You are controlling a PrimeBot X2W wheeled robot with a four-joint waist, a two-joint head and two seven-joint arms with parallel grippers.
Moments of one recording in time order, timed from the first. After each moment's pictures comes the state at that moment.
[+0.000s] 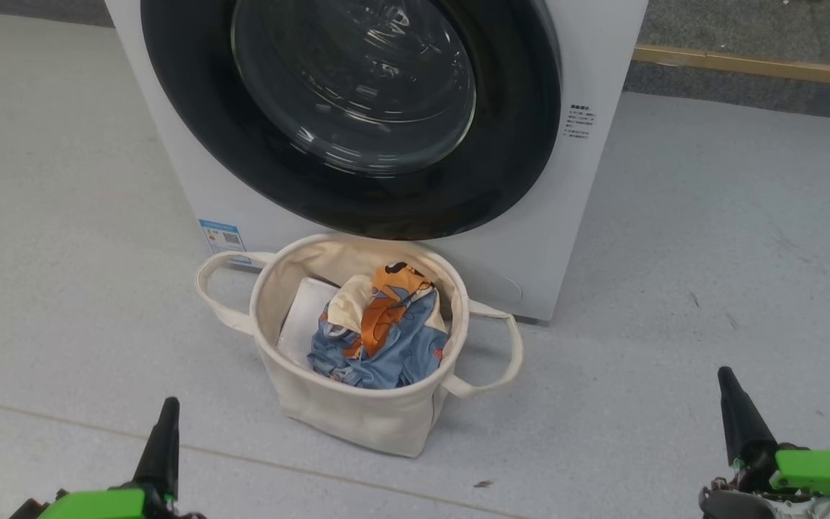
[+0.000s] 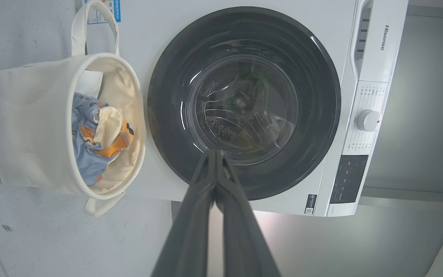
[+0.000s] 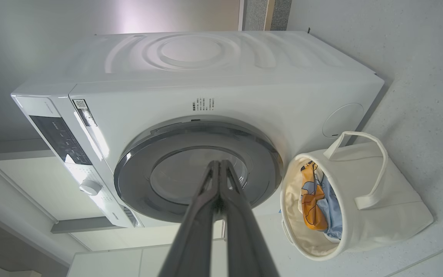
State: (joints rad) left arm -0.06 0.04 0.08 0.27 -1.61 -0.12 0.11; right arm -0.06 -0.04 -0.13 0.28 1.60 0.13 0.10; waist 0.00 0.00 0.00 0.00
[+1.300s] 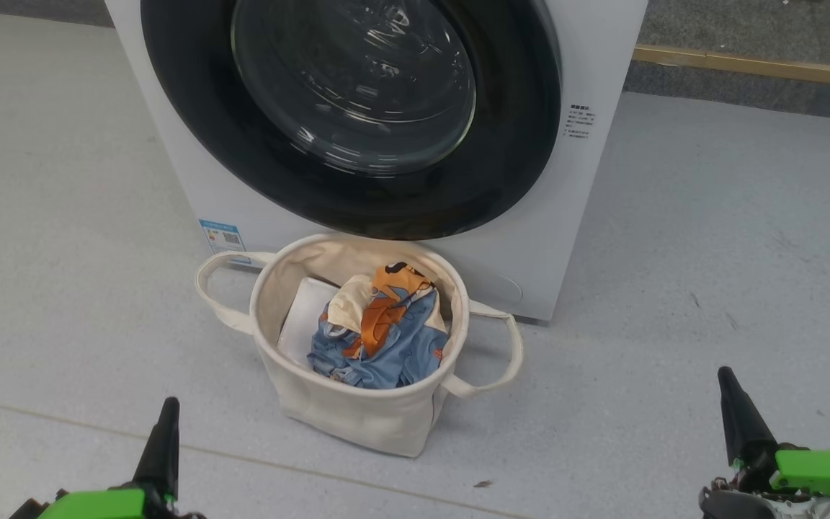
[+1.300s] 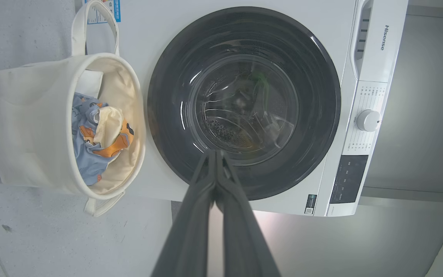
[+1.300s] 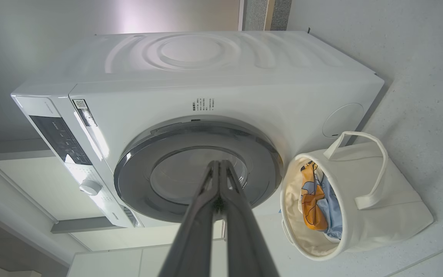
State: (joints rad) left arm -0.06 0.04 0.08 0.27 -1.61 -0.12 0.11; right arm -0.06 -0.04 -0.13 0.28 1.60 0.13 0.10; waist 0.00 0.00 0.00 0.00
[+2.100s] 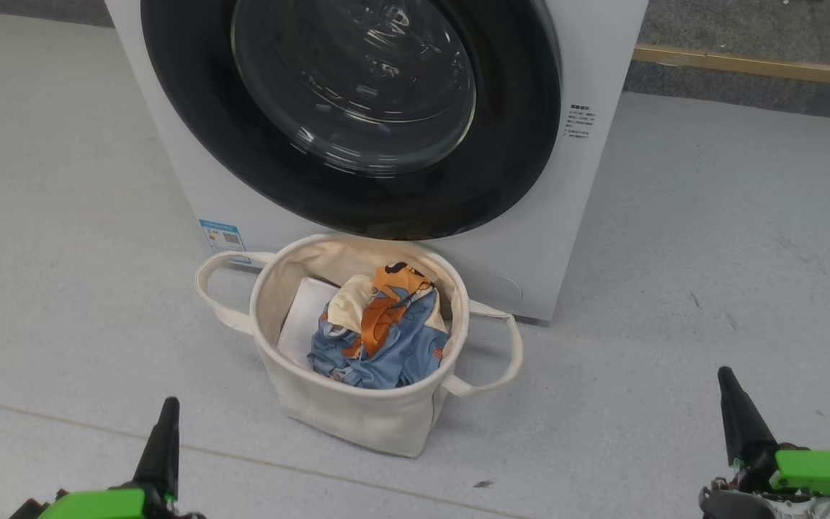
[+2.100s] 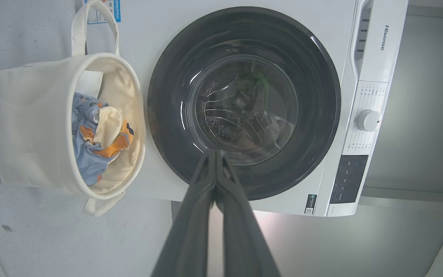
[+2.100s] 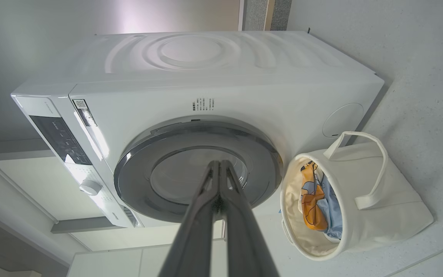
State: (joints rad) left arm -0.06 0.04 0.08 0.27 -1.61 -0.12 0.11; right arm -0.06 -0.04 -0.13 0.28 1.60 0.13 0.10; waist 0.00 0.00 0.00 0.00
